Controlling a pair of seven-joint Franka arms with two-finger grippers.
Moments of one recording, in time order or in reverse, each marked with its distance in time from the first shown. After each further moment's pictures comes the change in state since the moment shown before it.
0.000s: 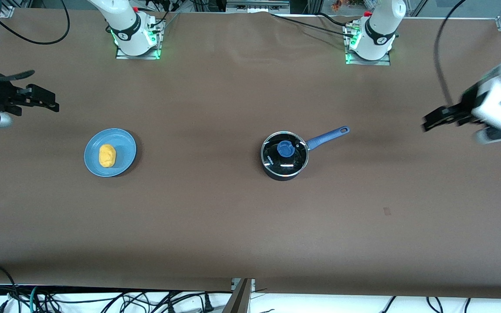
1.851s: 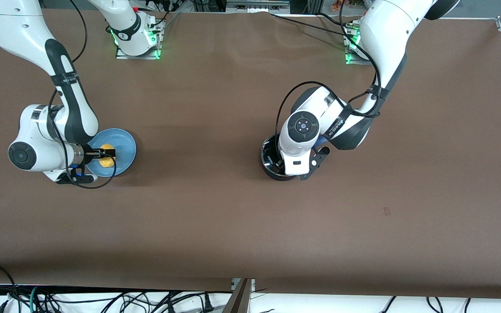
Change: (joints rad) left arm -0.393 0.625 -0.184 0.258 0.191 0.245 -1.203; right arm -0.029 0.380 -0.029 -0.400 -0.002 0.607 0.001
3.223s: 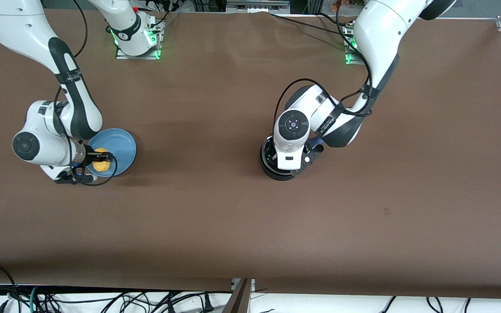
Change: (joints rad) left arm -0.019 0.001 0.004 -0.022 0.001 -0.032 0.060; right arm 0.002 -0.044 0.003 -0.031 0.000 0.122 -0.003
